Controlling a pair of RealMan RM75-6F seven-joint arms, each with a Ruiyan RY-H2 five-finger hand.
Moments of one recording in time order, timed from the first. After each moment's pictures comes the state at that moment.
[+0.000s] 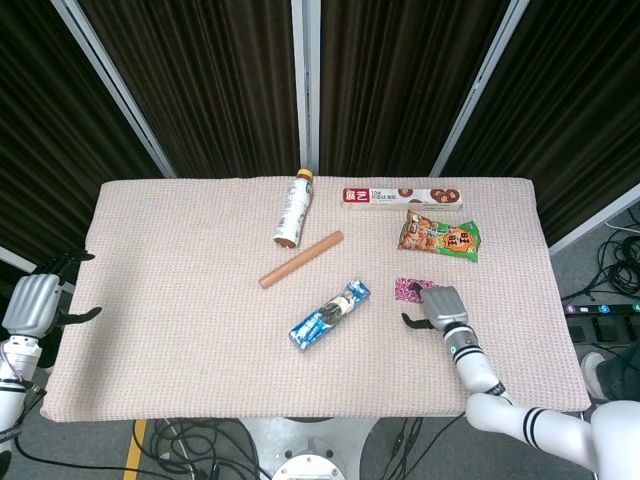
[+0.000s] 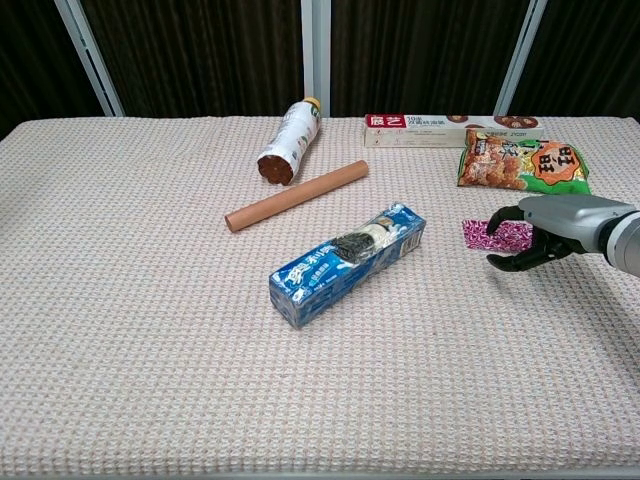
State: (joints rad) left arm -0.29 -1.25 -0.10 -1.22 1.43 1.28 -0.39; right arm 0.67 -1.62 0.10 -1.26 -0.81 0.81 -0.48
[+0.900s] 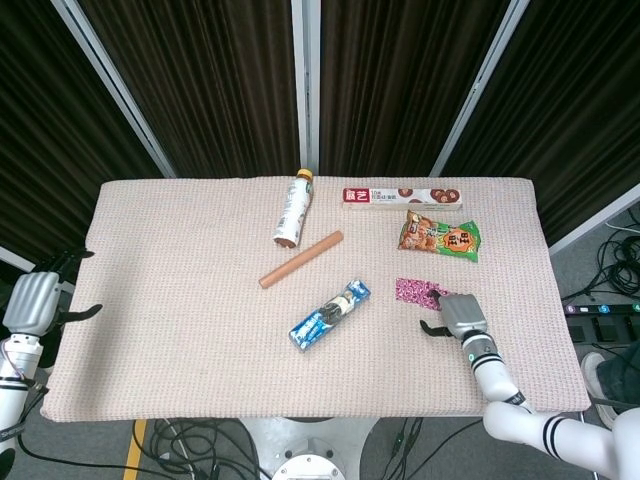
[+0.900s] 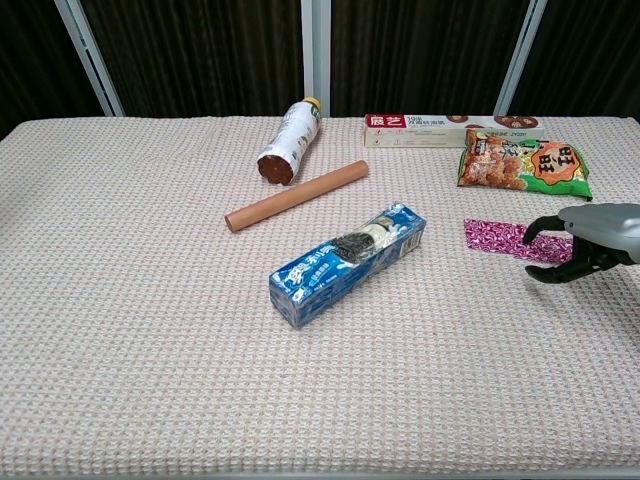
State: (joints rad) left arm -0.29 -1.26 -0.11 -1.24 1.41 1.28 -0.37; right arm 0.63 -1.53 0.05 -1.33 -0.79 0.83 -0.48
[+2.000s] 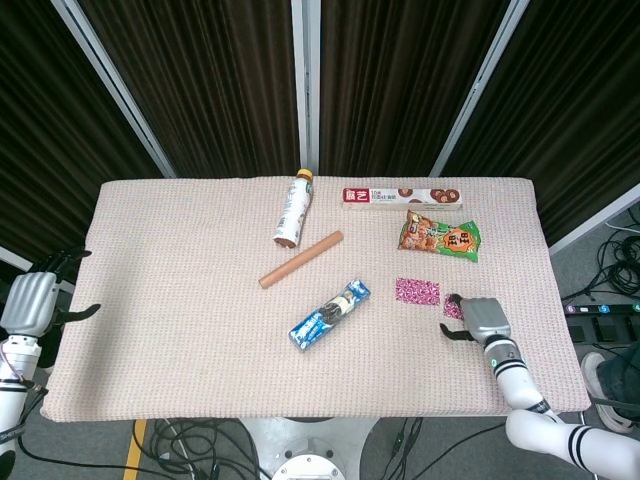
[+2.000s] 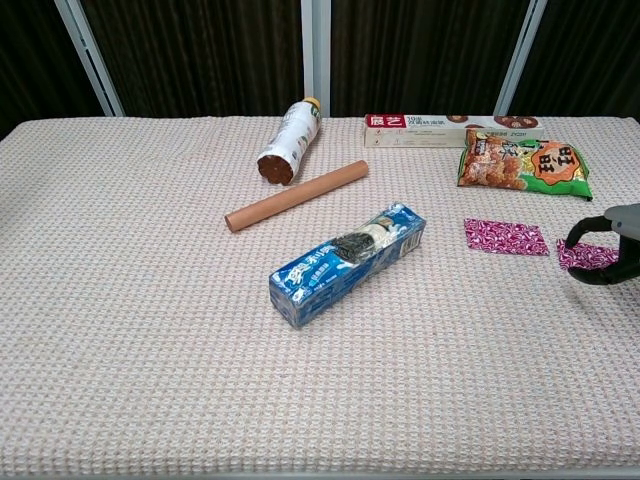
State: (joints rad) left arm -0.28 -1.25 -0.12 -1.27 1.41 1.30 -0.34; right arm 0.59 -1.44 0.03 -1.38 -0.84 0.85 -0.43
